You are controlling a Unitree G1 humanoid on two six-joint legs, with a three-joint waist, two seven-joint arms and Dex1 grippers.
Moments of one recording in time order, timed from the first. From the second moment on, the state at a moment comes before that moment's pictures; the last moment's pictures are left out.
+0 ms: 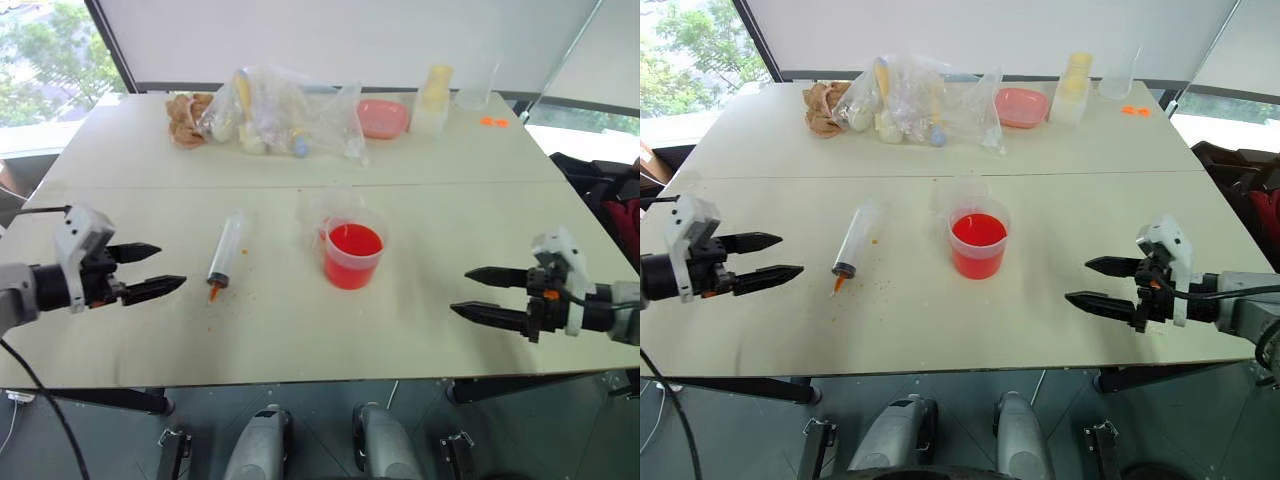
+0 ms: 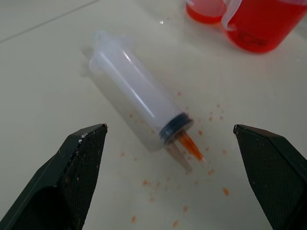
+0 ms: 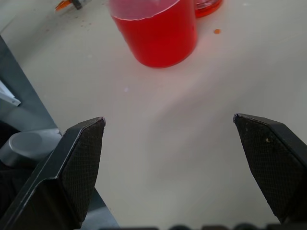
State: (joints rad) left arm -0.06 1.06 0.40 -0.17 -0.62 0.72 -1.08; right arm -0.04 -1.04 -0.35 -0.33 0.77 0.84 1.04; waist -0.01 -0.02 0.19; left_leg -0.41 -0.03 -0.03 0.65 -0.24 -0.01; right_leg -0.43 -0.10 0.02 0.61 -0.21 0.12
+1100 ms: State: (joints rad) left arm -0.39 1.20 0.10 -0.15 -0.56 1.00 -1.03; right arm -0.05 -1.00 -0.32 -0.33 0.71 0.77 1.02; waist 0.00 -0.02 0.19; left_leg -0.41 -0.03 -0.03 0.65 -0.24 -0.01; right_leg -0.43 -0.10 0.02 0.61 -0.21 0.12
